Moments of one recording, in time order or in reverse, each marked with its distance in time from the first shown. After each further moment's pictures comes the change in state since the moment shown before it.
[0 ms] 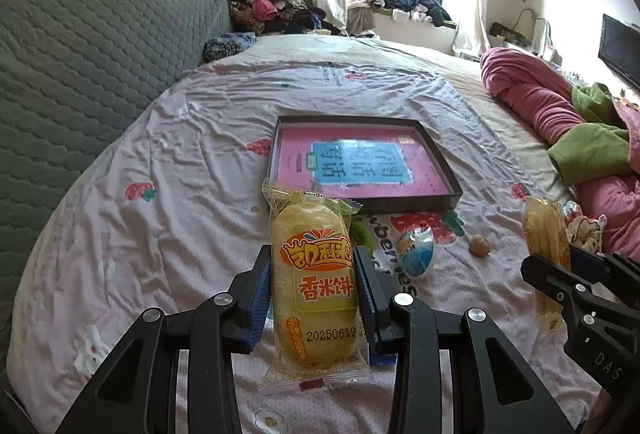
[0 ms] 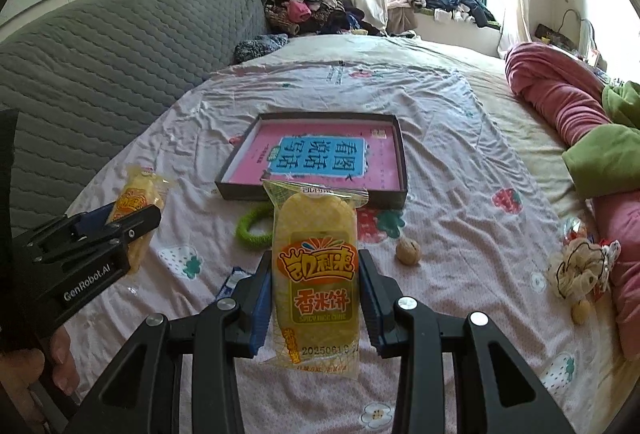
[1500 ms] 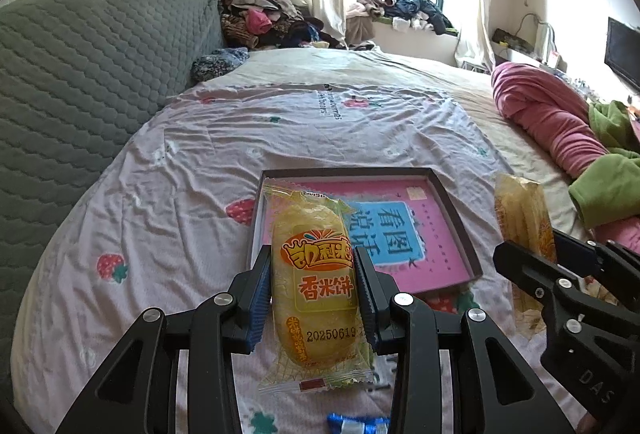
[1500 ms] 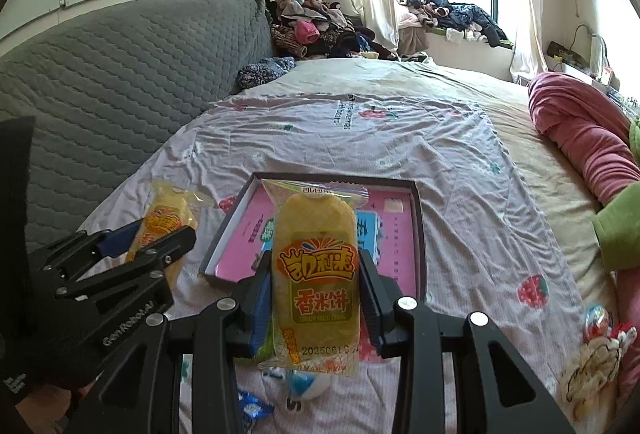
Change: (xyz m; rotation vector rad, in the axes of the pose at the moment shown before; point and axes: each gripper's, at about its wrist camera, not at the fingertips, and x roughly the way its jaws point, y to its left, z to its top) left arm 0.088 -0.019 0.110 0.008 -0.029 0.010; right arm 0.070 -0.008 0.106 -0.016 -0.071 0.037
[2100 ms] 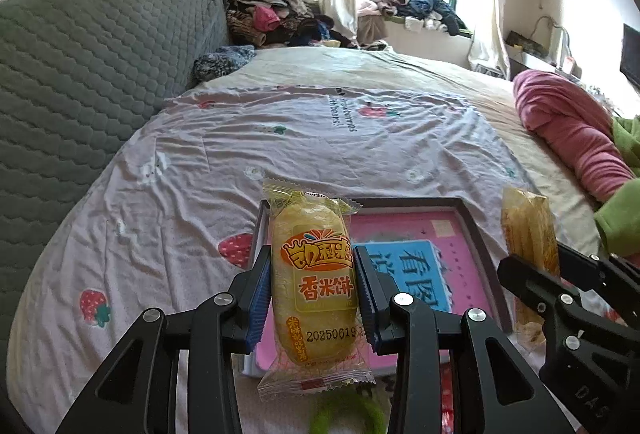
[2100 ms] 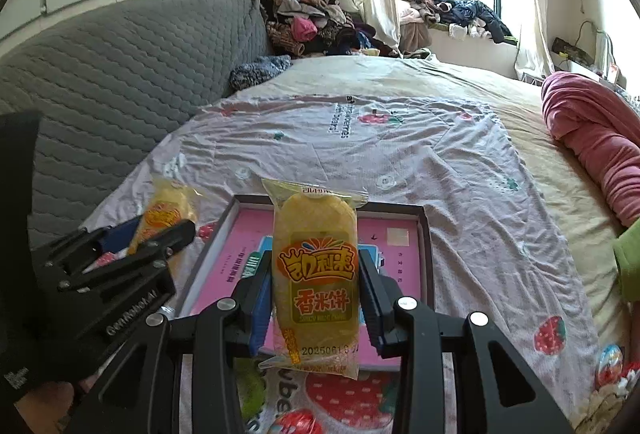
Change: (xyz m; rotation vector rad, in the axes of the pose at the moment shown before) left arm 0.080 0.006 0.049 -0.029 0.009 0.036; right arm 0.072 -0.018 0.042 0.001 0.019 0.004
